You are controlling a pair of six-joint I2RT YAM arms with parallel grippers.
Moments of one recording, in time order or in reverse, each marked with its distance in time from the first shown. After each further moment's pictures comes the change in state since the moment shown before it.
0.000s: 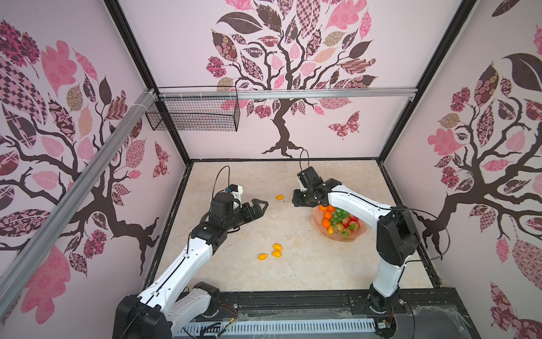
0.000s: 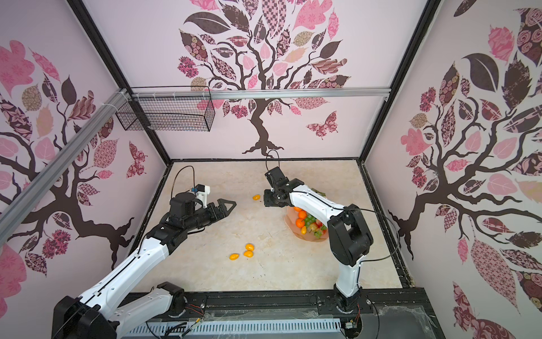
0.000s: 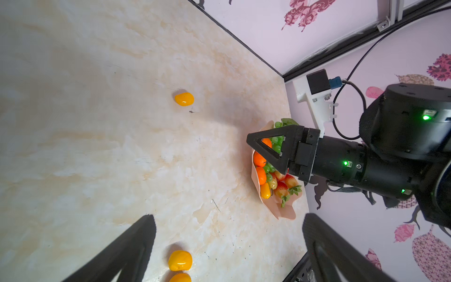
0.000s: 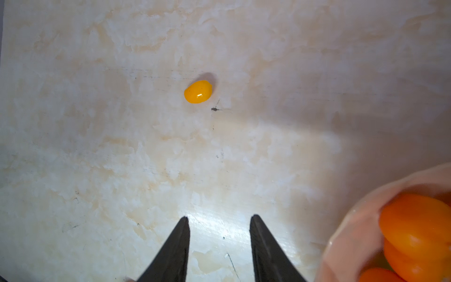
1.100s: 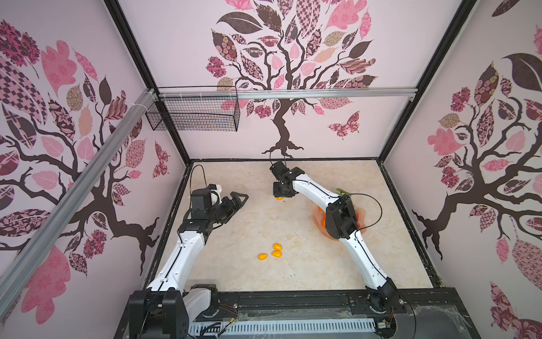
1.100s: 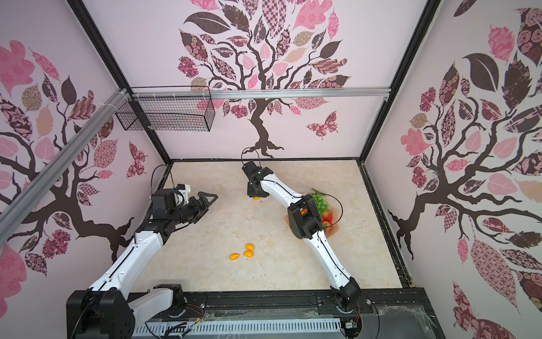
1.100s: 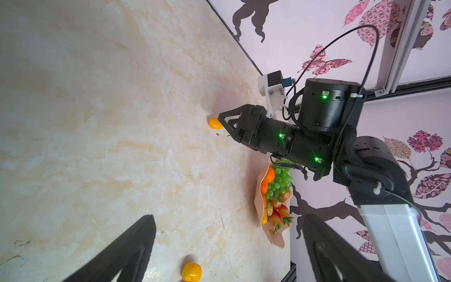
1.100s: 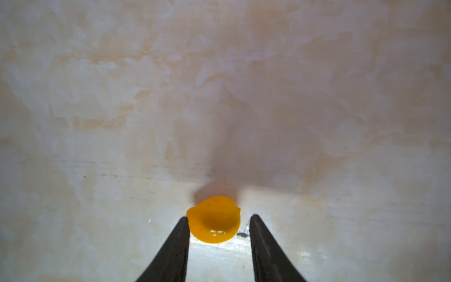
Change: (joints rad) left arm 0.319 0.082 -0.001 0.014 0.229 -0.032; right arm 0.039 0.713 0.915 -0.364 0.166 0.057
